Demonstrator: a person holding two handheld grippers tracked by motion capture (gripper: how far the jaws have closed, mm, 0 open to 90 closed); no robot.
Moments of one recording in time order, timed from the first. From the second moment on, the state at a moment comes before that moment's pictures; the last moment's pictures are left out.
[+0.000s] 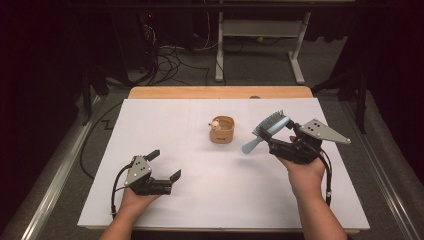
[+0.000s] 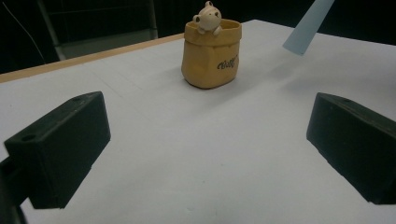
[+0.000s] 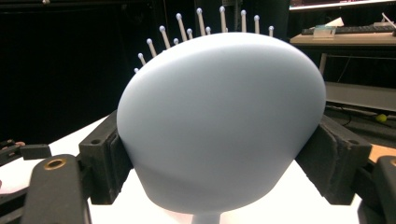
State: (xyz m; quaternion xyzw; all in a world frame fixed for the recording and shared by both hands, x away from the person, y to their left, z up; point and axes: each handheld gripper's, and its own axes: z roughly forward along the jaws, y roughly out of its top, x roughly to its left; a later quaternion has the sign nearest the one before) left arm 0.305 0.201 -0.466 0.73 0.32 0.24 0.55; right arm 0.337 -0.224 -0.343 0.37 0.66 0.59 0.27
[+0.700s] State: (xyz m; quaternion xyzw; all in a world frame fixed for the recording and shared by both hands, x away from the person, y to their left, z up) left arm 0.305 0.203 -0.466 0.73 0.32 0.23 0.56; right arm 0.347 -0.213 -0.324 0.36 0.66 0.60 0.28
